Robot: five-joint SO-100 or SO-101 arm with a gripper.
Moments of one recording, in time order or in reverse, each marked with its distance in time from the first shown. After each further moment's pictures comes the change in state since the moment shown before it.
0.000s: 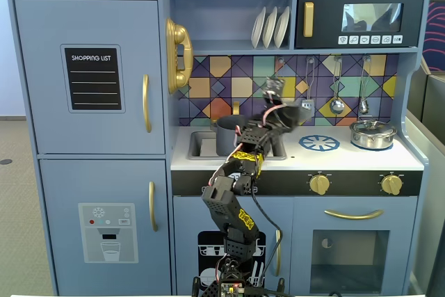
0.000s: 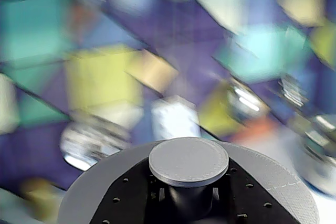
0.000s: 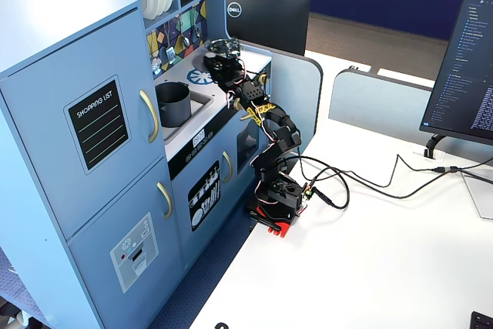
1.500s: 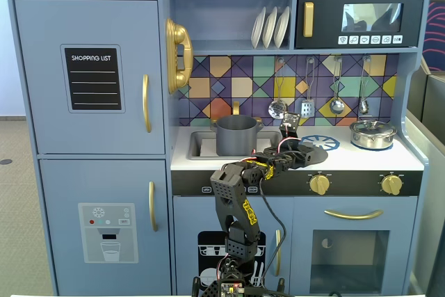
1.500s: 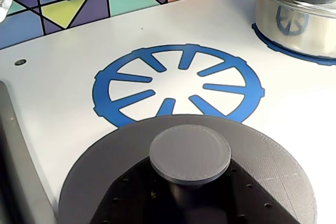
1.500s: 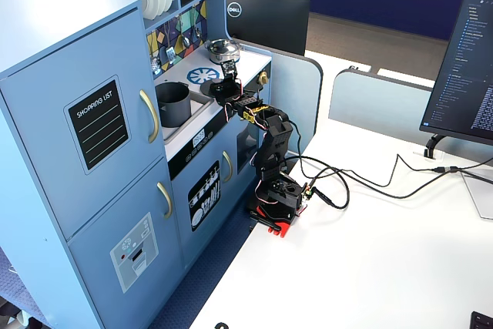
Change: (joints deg) arm 3.6 -14.9 13.5 -16.5 -2.8
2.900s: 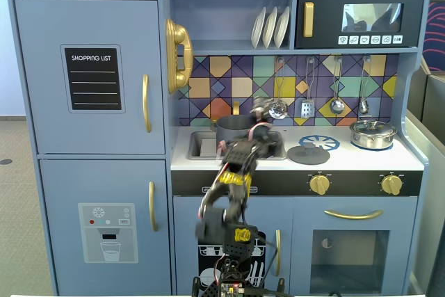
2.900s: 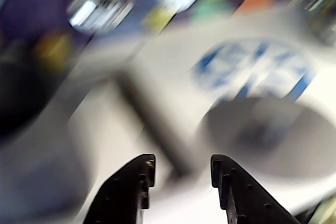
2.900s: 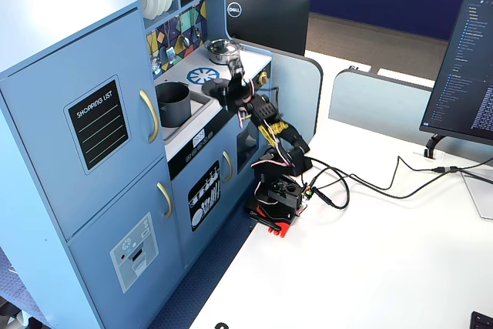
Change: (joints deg) arm -12.0 45.2 4.9 49.7 1.0
